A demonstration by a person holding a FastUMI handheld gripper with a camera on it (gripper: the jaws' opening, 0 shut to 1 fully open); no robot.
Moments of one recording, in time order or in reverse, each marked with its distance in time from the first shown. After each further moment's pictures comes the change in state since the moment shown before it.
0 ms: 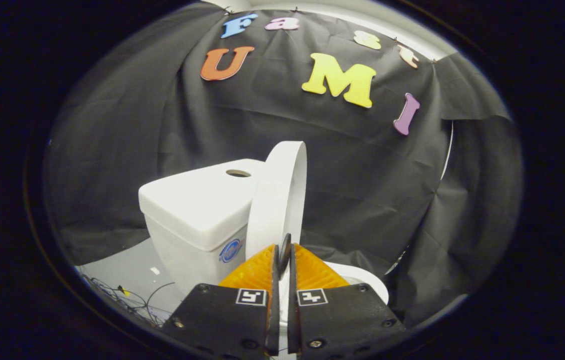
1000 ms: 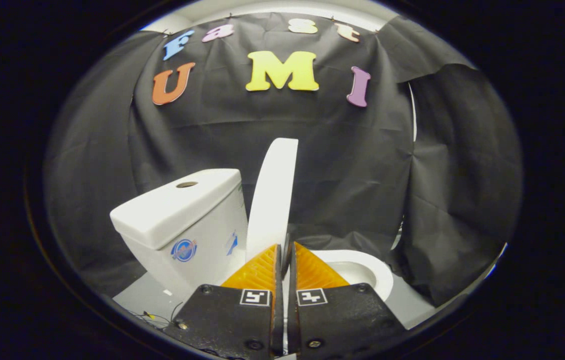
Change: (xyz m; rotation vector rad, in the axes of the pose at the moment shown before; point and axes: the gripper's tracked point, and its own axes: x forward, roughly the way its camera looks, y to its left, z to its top) arm -0.010 -0.070 -0.017 0.236 -0.009 -0.108
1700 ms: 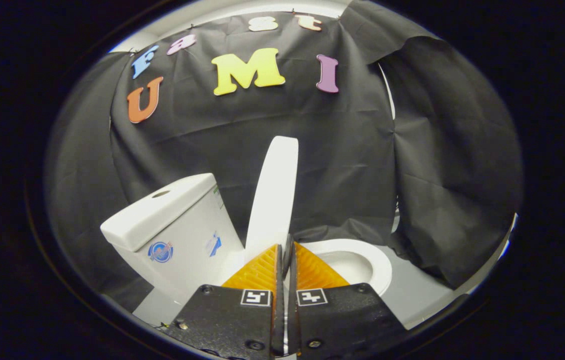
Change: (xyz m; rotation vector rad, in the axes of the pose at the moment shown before) arm 0.006 -0.063 -0.014 0.160 0.022 -0.033
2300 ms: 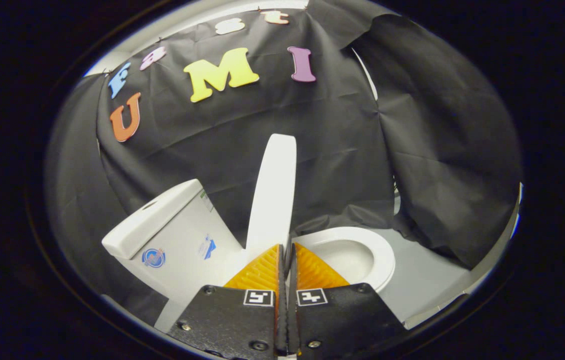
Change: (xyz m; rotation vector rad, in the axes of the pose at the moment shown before) arm 0.004 -0.036 -0.007 0.145 0.026 0.010
